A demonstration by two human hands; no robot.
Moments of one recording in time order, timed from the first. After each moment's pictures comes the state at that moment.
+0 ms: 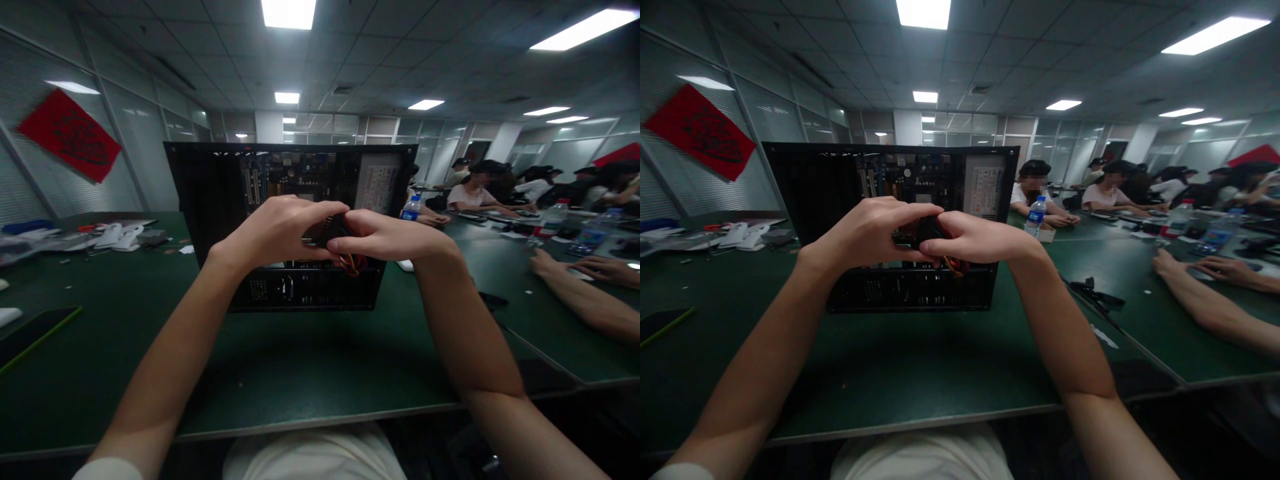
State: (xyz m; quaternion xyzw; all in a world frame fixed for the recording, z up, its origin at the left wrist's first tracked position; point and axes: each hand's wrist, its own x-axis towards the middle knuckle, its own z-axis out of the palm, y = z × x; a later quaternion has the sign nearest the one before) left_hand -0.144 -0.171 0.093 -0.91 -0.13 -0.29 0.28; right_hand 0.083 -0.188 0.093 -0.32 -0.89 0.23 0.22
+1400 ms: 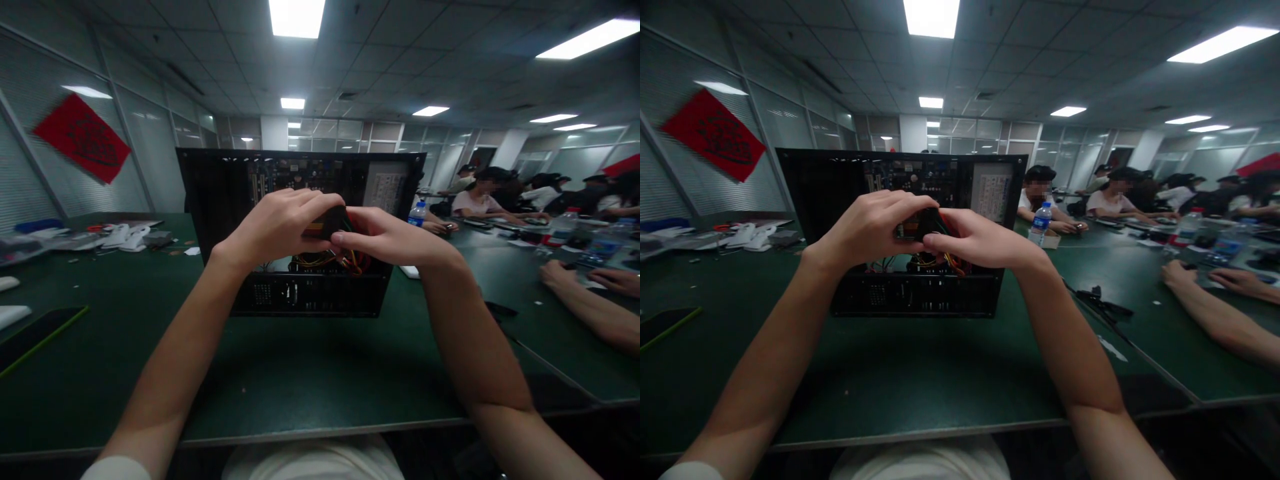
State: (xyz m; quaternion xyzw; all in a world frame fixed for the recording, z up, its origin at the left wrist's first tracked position) left_hand -0.151 -0.162 0.098 -0.88 -0.14 -0.31 0.34; right_hand 0.078 -0.184 0.088 -0.27 -0.89 0.16 0.32
